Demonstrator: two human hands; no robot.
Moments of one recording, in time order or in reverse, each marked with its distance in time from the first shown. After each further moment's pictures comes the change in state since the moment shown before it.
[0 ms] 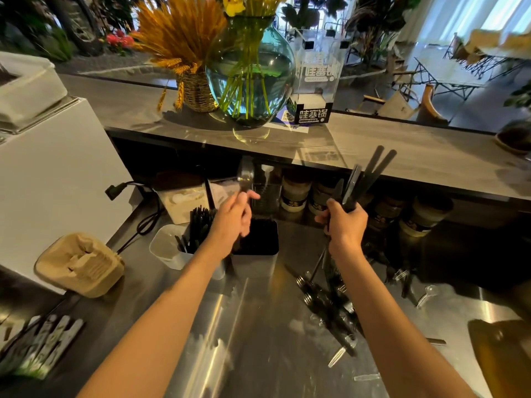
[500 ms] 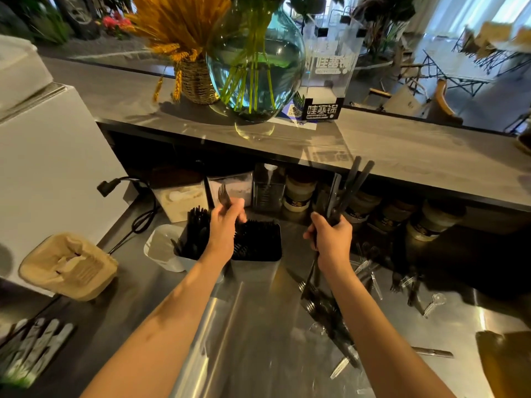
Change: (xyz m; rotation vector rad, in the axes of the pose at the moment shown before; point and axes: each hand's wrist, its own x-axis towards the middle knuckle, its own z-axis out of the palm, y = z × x) left_hand 0.027 -0.047 -0.012 -0.202 0.263 0.100; right_hand 0.003 0.035 0.022 -0.041 -0.156 0.057
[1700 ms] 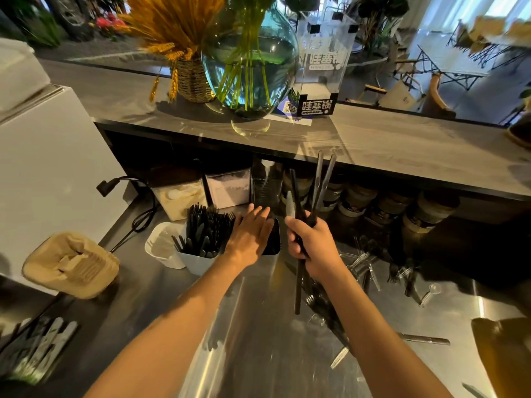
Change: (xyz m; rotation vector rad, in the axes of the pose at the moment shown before) left_hand -0.012 -0.031 0.017 1.425 -0.501 0.037; right_hand -0.033 -0.006 0.004 0.083 -0.479 0.023
